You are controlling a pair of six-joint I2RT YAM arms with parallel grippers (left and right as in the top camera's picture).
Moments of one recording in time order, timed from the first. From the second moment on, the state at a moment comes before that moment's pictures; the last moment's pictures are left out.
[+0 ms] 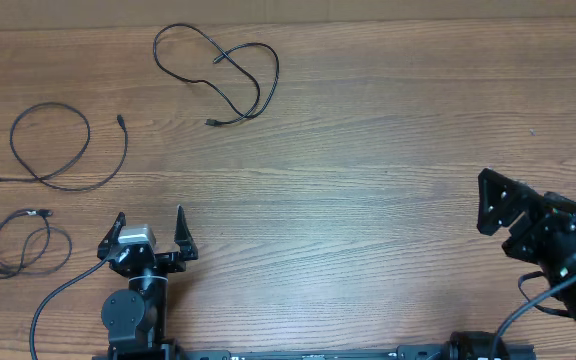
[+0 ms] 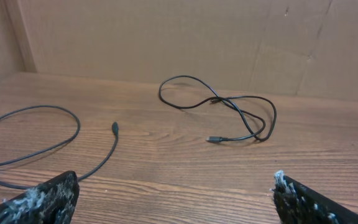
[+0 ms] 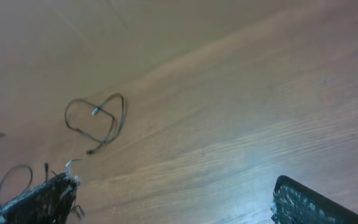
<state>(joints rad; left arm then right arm) 0.08 0.01 0.01 -0.08 0.01 -0.07 -0.04 0.75 1.39 -1.15 -0.12 0.40</state>
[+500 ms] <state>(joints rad) 0.08 0.01 0.01 -0.08 0.01 -0.07 -0.04 0.23 0.63 -0.54 -0.09 0.38</state>
